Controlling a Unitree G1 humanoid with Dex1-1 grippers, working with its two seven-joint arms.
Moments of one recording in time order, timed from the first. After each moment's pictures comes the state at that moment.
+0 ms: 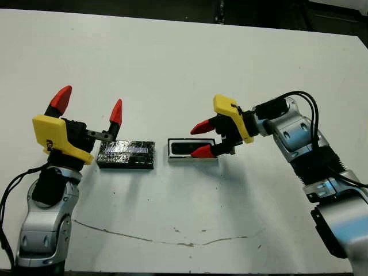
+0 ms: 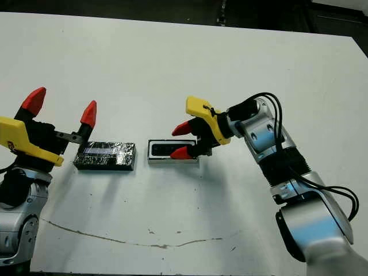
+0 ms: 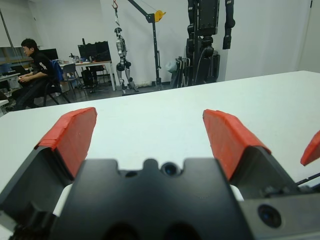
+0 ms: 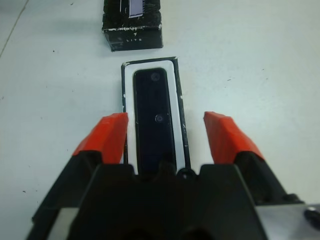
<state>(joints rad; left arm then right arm) -0.04 0.29 0.14 -0.40 -0.18 0.12 -0.18 -0.84 -0.46 0.40 0.44 0.05 0.32 1.34</state>
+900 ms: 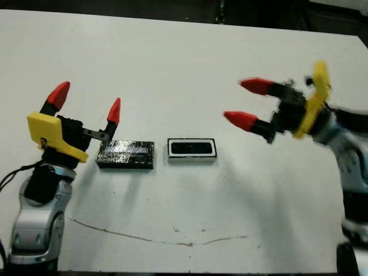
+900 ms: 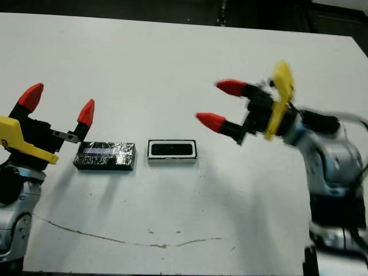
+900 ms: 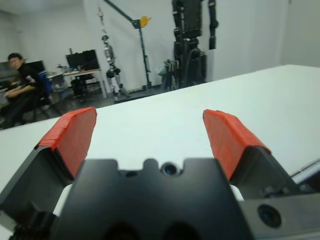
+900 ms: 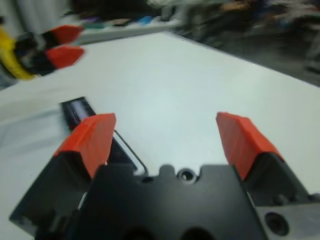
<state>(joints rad) -0.08 0.40 0.18 -0.36 -0.23 0.09 -0.32 -0.26 -0.45 -0.22 -0.20 0.46 0.46 0.84</state>
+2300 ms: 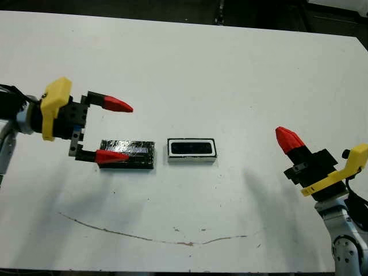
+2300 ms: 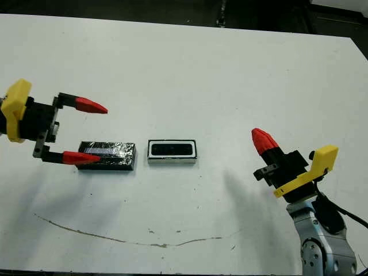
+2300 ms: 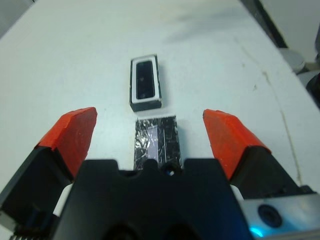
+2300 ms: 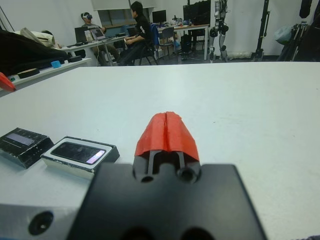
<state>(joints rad) -0.55 0.85 -0.08 0.15 -0.36 0.09 -1.48 0.09 -0.30 -0.25 -0.33 0.53 0.23 0.53</state>
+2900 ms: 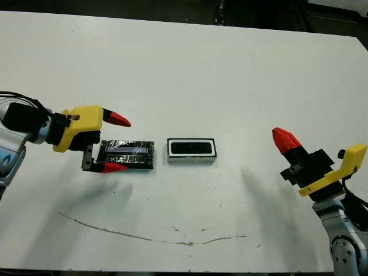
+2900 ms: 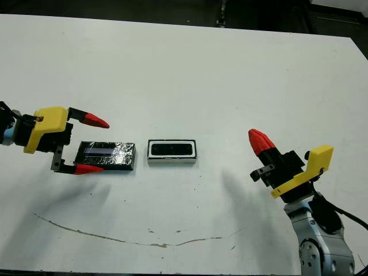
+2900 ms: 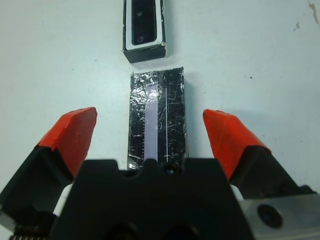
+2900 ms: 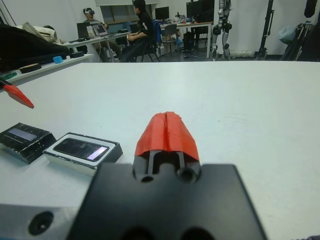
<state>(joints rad) -0.51 0.92 -0.18 -0.01 -0.14 0.19 -1.34 0.09 -0.31 -0.22 -0.33 0.52 0.22 0.53</state>
